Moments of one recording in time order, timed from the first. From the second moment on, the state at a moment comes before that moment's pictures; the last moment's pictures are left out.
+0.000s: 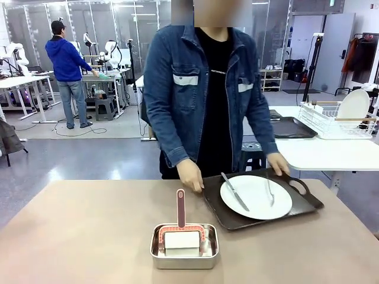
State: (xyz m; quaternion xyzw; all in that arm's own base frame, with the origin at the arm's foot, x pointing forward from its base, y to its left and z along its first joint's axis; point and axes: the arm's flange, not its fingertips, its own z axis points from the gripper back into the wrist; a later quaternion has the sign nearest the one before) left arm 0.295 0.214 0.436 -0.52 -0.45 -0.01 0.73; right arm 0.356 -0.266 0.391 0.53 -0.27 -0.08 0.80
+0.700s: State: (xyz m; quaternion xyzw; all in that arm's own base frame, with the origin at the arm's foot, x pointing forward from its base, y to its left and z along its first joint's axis) left arm 0.295 0.214 0.436 -0.52 -0.45 -0.01 0.73; right arm 0.356 -0.266 0.391 0.53 -0.27 -0.08 0.80
